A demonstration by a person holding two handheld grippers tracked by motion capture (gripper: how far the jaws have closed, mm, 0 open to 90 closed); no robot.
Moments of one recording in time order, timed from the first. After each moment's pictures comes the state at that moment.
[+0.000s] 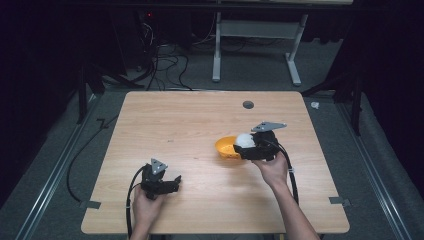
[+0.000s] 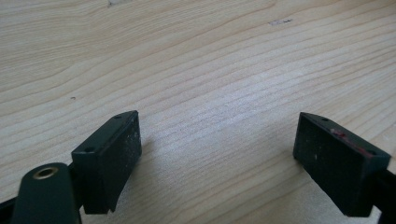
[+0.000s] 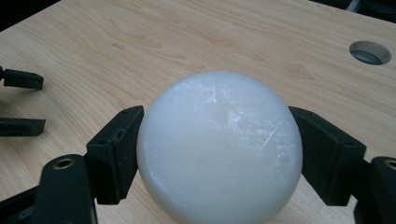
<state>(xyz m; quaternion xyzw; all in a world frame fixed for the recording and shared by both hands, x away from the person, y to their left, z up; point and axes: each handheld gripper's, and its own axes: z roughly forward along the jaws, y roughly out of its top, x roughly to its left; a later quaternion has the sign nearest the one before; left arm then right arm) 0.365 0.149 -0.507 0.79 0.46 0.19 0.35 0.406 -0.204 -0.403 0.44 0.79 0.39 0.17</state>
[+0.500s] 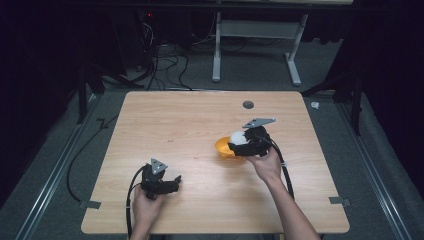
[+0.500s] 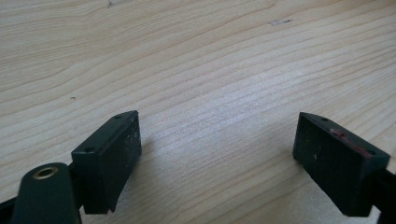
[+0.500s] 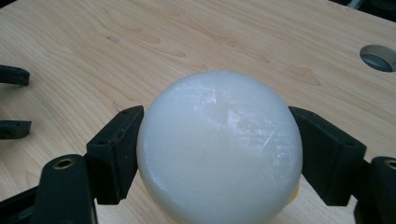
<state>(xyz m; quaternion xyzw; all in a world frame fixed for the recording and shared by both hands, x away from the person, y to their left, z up) 0.365 0.149 -0.507 0.79 0.46 0.19 0.35 0.423 -0.187 -0.405 0.43 0.81 0.36 0.17</state>
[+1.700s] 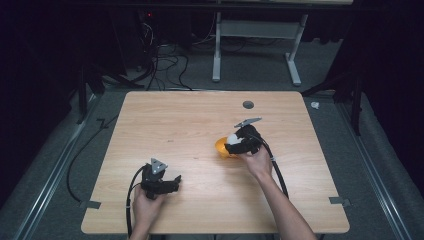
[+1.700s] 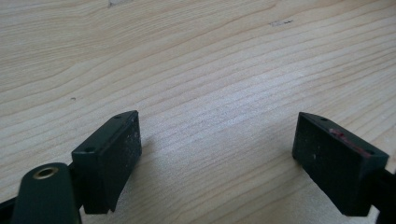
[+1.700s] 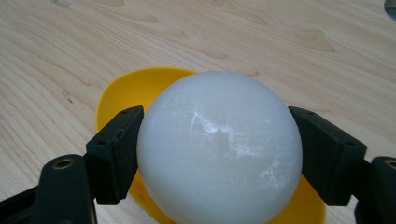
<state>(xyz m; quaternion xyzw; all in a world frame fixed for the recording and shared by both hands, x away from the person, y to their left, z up) 0.366 0.149 -0.507 0.79 0.46 0.19 0.35 0.456 -0.173 -0.443 0.47 0.82 0.30 0.16</state>
